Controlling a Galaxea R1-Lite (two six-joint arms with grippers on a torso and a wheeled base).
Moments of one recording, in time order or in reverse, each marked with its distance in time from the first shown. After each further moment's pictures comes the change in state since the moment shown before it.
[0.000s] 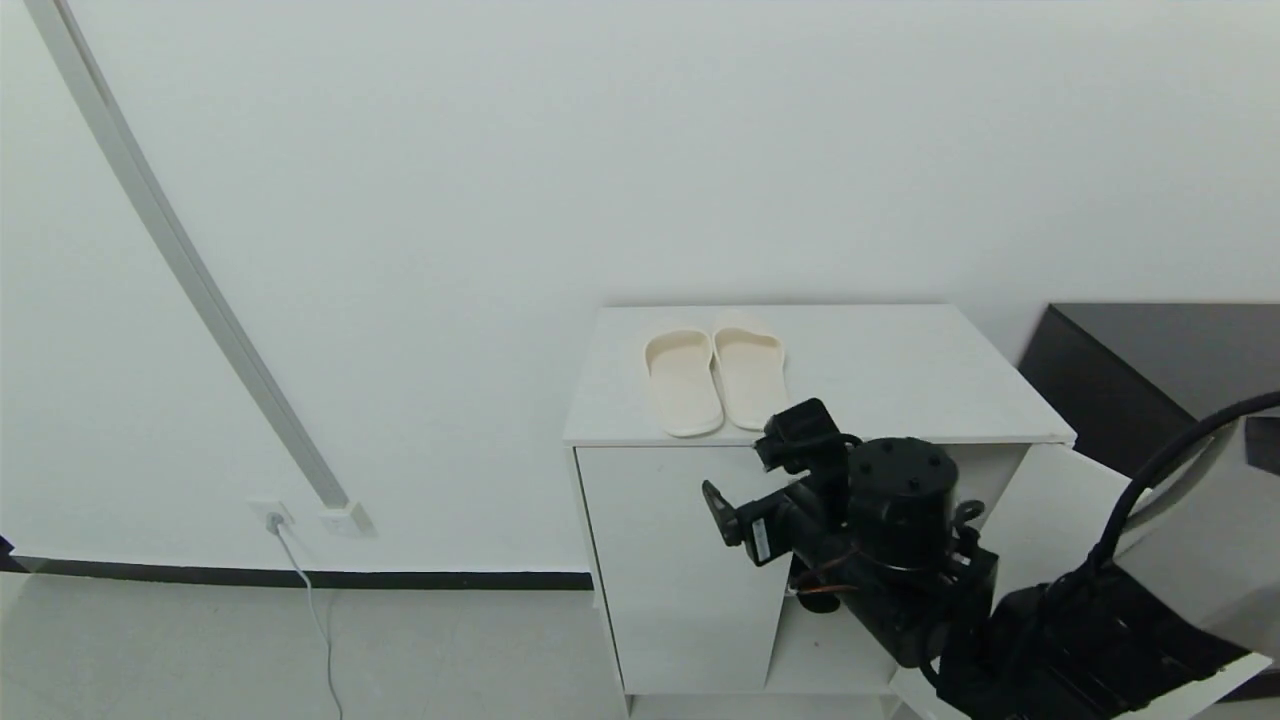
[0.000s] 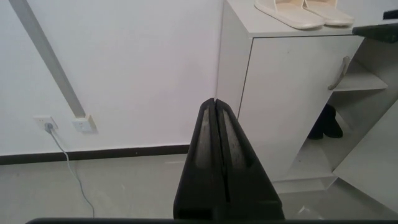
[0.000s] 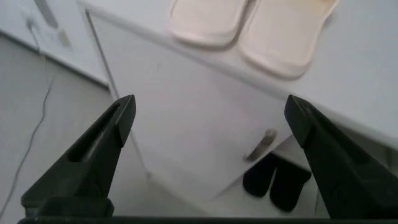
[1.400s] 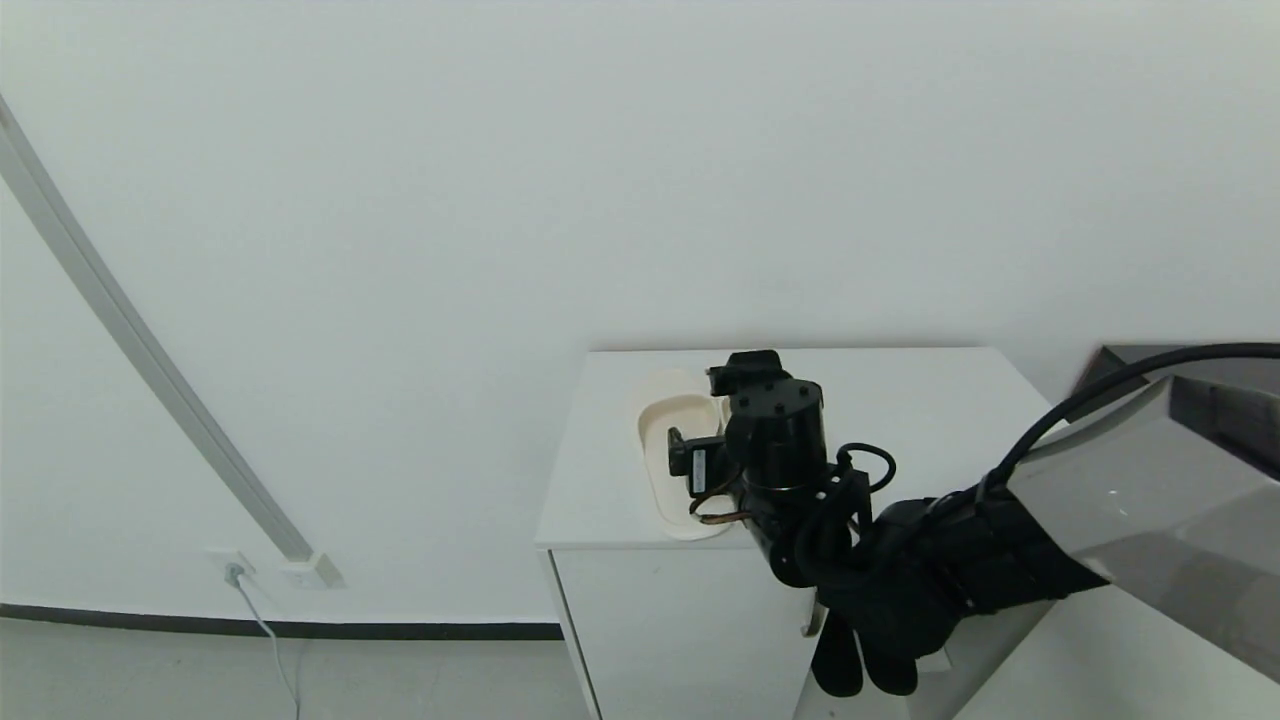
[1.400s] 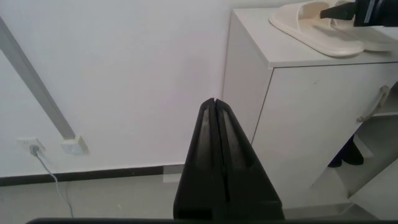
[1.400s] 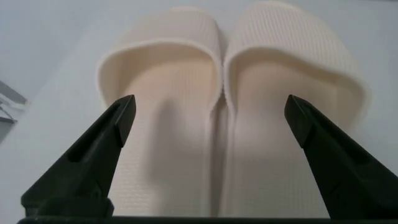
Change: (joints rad) left arm 0.000 0.000 0.000 0.000 -0.001 -0.001; right arm 0.024 0.135 -0.431 0.343 -0.198 0.266
